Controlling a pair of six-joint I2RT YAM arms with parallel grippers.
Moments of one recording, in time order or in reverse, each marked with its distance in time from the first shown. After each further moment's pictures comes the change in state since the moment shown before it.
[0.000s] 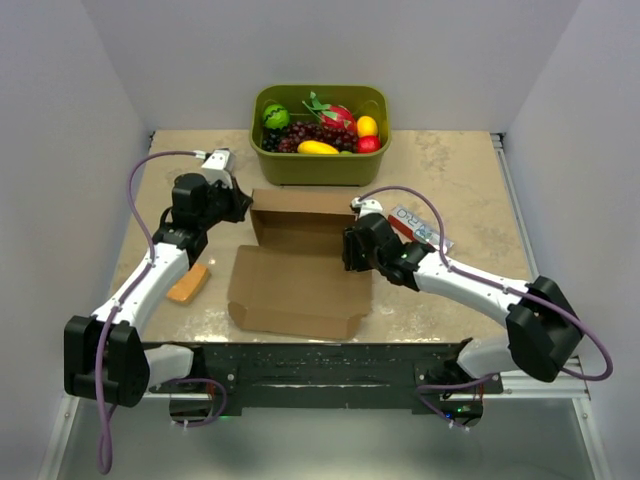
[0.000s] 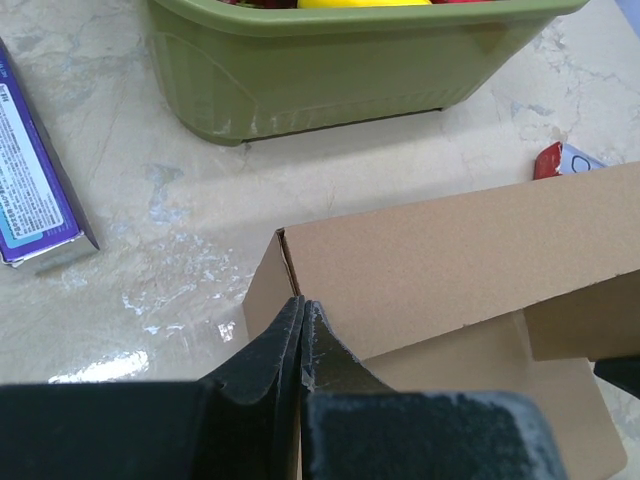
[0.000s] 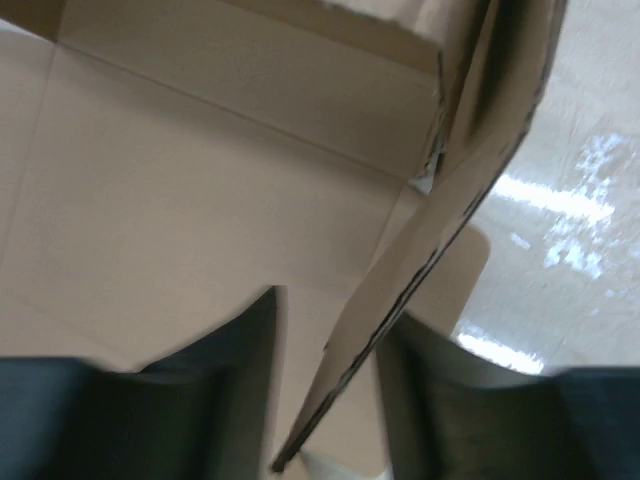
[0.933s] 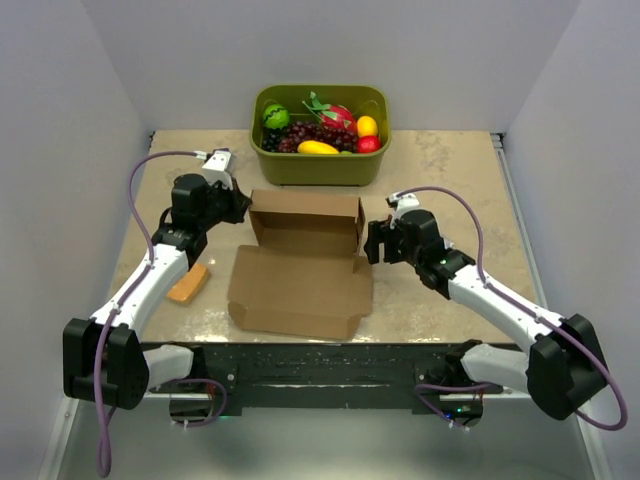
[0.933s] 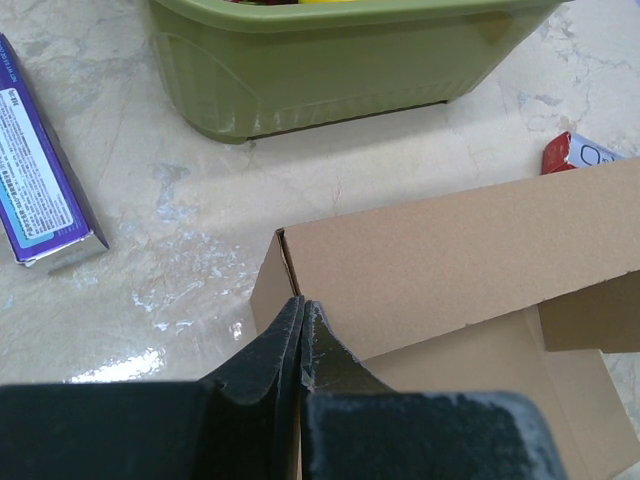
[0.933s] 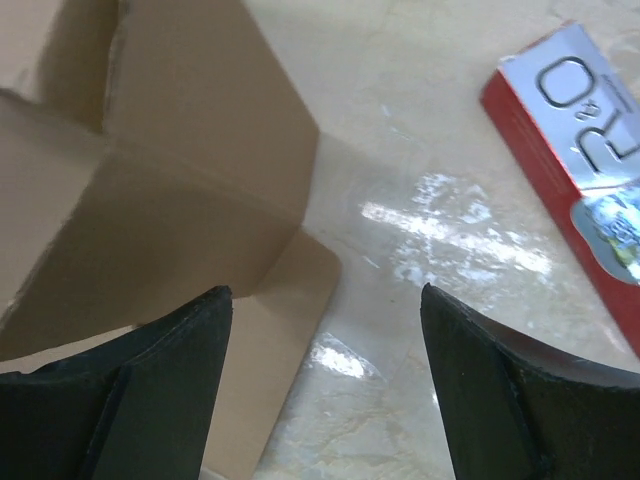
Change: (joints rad) left arm -0.003 -0.014 0.000 -0.019 -0.008 0.034; right arm -0.248 -0.221 -0.150 0.068 -0.128 -0.224
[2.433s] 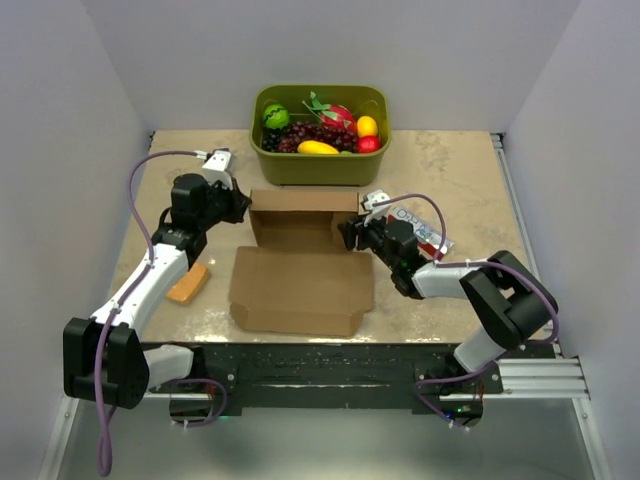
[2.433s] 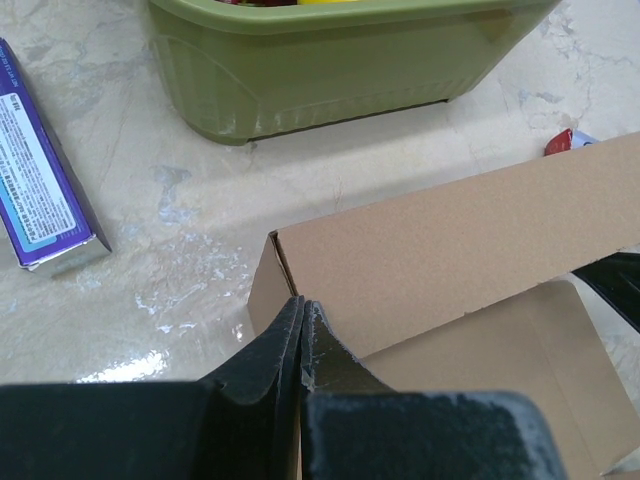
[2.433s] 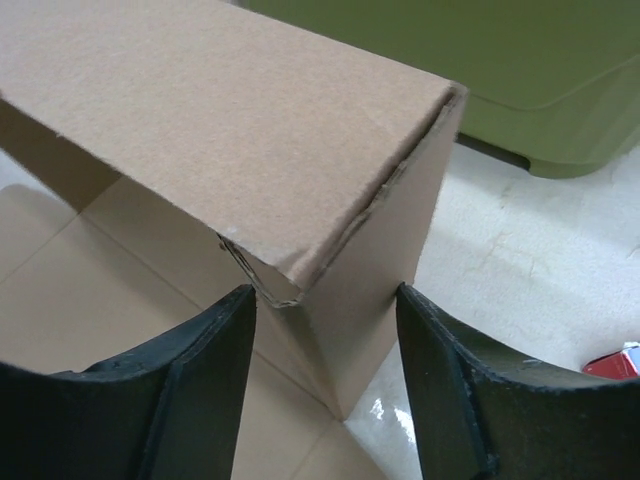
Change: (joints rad) left arm 0.002 0.004 0.000 0.002 0.013 0.010; right arm 0.066 0.416 -0.146 1.016 -0.096 -0.170
